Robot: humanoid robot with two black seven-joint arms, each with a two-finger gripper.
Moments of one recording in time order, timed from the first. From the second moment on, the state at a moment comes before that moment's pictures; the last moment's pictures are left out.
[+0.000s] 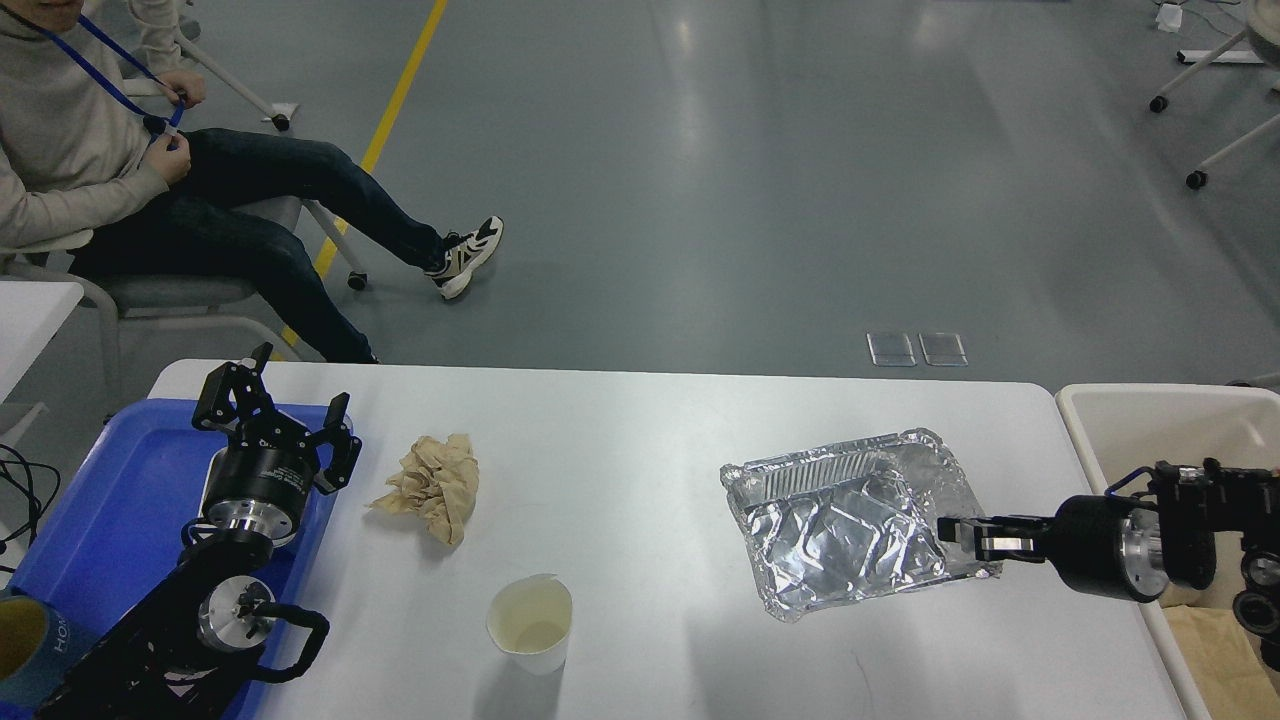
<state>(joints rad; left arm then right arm) -0.24 0.19 -1.11 -0.99 0.27 -0.10 -0.41 0.65 -0.97 0.28 1.57 -1.36 0.28 0.11</state>
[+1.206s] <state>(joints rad) -0.22 0.19 -1.10 -1.00 0.26 -0.14 -0.41 1.15 -0.48 -0.22 1.16 -1.03 0.31 0.07</state>
